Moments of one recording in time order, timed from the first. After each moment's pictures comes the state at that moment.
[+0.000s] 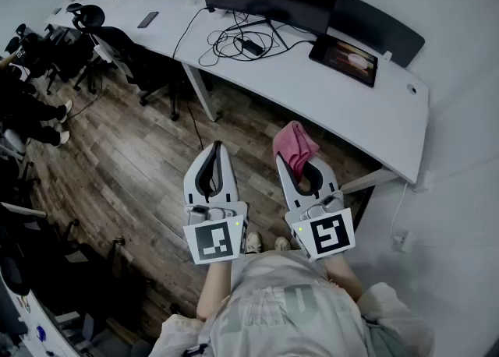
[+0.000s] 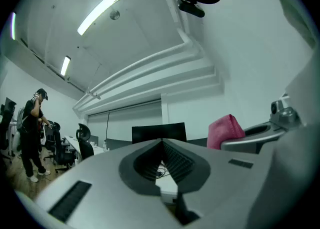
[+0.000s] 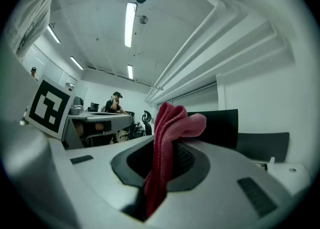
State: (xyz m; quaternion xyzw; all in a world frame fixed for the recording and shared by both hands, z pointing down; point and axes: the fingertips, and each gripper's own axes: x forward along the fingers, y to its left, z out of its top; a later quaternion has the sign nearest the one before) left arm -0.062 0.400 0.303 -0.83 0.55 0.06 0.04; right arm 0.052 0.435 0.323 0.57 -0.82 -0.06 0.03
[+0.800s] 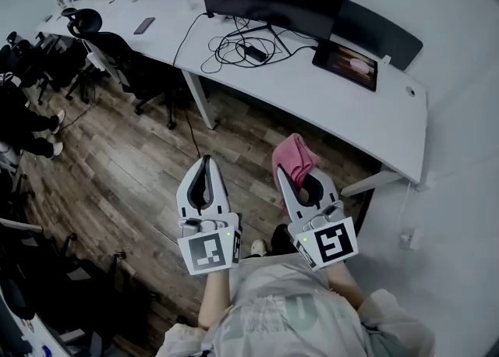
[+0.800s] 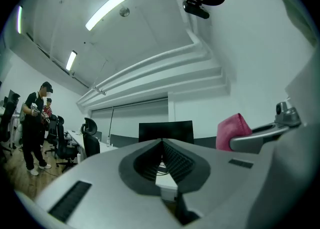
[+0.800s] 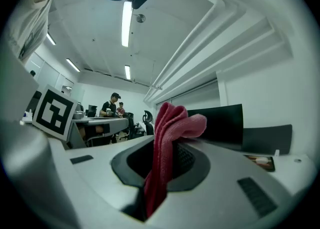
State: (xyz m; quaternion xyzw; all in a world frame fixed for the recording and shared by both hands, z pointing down) left arm -0.135 0.372 0.329 -0.83 0.55 0.06 0.03; right arm 0.002 0.417 0.336 0.57 -0.82 -0.04 0.01
